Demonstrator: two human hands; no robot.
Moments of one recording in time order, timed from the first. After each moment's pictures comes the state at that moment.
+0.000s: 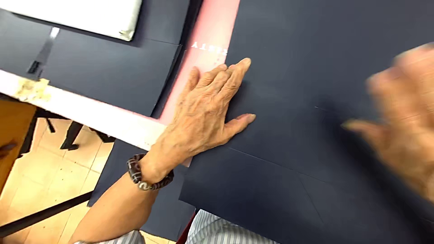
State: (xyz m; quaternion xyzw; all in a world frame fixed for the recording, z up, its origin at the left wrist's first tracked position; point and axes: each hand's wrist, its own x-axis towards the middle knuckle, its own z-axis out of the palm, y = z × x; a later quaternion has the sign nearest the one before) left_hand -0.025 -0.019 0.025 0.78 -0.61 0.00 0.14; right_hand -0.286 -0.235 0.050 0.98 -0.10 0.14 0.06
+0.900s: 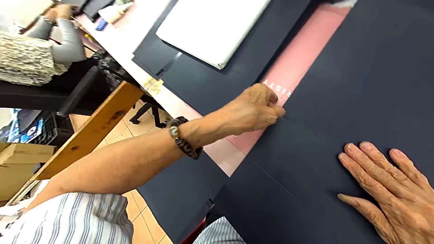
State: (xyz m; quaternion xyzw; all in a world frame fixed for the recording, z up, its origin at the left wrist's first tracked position) left_hand 0.015 -0.041 0.084 0.84 -0.35 -0.31 0.28; right_hand -0.242 -0.243 -0.003 0.98 0.07 0.12 -0.15
